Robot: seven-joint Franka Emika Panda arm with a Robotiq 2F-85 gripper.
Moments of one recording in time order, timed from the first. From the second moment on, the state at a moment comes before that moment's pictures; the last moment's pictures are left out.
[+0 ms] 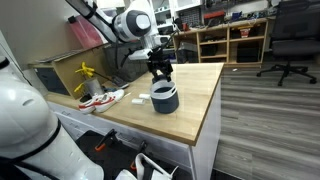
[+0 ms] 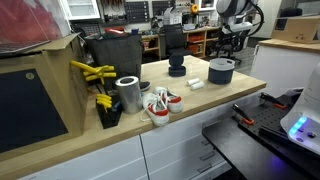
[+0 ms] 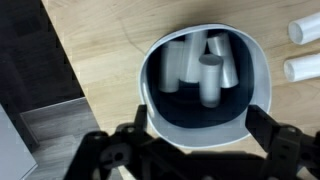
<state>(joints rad) -0.08 -0.02 -0.09 -2.44 -0.16 2.43 0.24</state>
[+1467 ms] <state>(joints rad) -0.08 0.05 -0.07 -2.47 -0.20 2.45 0.31</state>
